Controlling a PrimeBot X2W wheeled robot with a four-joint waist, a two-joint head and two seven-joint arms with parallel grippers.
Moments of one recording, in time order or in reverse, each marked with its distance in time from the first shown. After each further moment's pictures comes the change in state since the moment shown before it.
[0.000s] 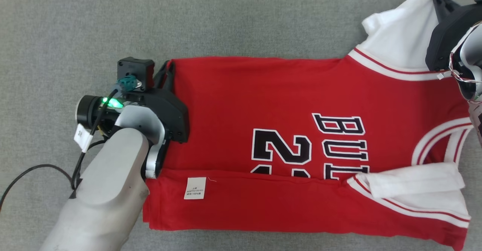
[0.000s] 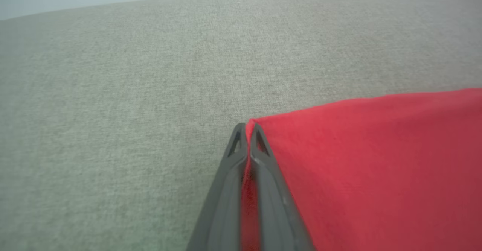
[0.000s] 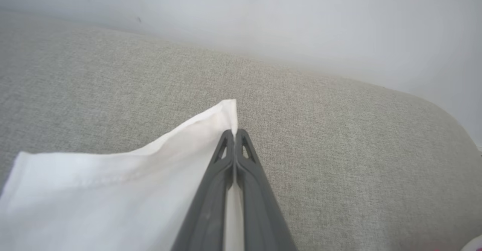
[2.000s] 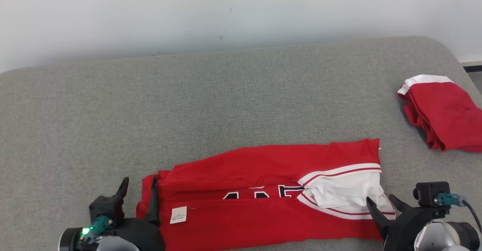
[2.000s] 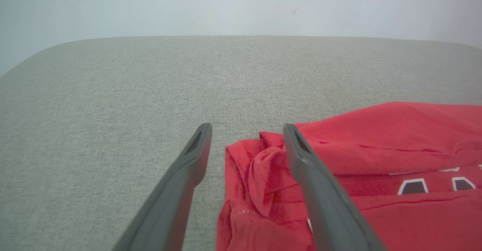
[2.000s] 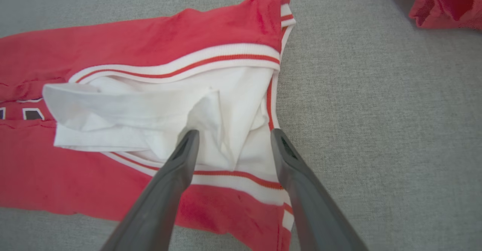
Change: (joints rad) left arm 0.552 0.127 0.026 -0.192 -0.070 0.100 -0.269; right arm 0.996 0.137 -0.200 -0.624 0.122 0.000 0.142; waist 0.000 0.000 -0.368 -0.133
